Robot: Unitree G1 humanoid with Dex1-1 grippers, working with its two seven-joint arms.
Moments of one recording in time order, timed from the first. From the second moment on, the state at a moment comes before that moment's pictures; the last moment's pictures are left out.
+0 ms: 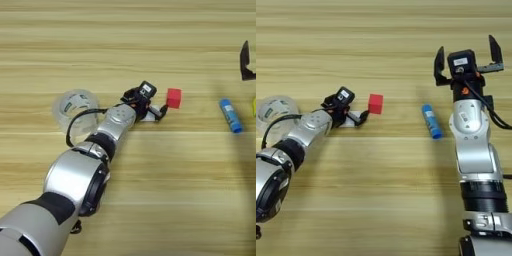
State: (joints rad) left arm -0.89 -0.05 -0.07 1.34 0.13 -0.20 -0.27; right arm -0.35 -0.30 -0.11 0.00 -0.27 0.01 -0.12
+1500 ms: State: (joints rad) left arm -0.88 -0.11 -0.07 1.34 0.15 -0.20 -0.33; right arm -0.35 -0.27 -0.09 0.03 -0.23 0.01 -0.10
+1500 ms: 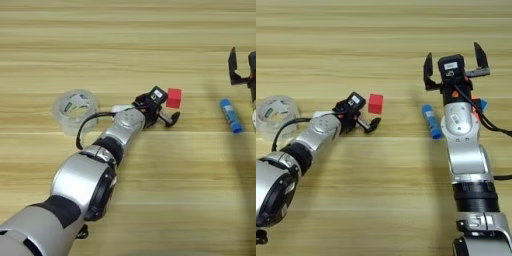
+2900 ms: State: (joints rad) left arm -0.88 -0.11 -0.06 1.35 0.15 -0.20 -0.32; right arm -0.96 -0.15 -0.06 1.30 -0.09 -0.15 0.20
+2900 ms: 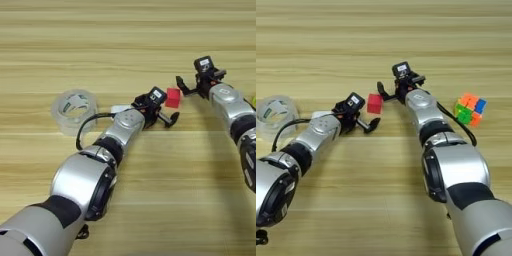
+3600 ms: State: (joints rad) left arm -0.88 -0.11 -0.06 1.35 0.15 -0.20 -0.32; right arm -0.97 -0.13 -0.01 1.31 -0.14 -0.14 0.19
